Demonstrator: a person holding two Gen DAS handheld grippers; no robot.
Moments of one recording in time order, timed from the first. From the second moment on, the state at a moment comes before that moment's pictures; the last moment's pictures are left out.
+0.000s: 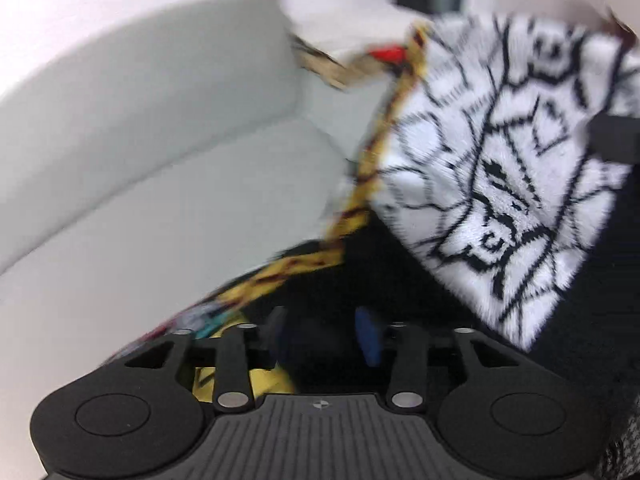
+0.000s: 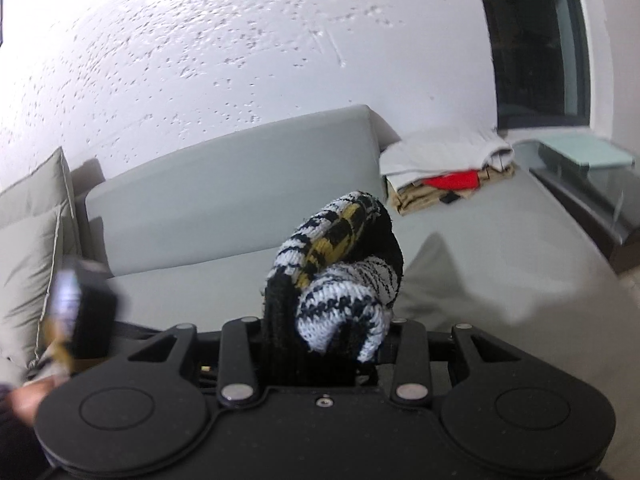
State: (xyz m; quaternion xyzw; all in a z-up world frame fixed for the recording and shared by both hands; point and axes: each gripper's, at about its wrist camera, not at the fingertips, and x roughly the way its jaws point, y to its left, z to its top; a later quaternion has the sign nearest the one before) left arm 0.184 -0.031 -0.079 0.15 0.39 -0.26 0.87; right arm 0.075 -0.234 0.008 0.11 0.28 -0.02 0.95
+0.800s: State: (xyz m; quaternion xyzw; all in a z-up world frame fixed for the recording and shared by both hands) left arm -0.041 0.278 -0.077 -0.16 0.35 0.00 0.92; right arm 0.099 0.079 -0.053 -0.26 0.32 0.09 0.91
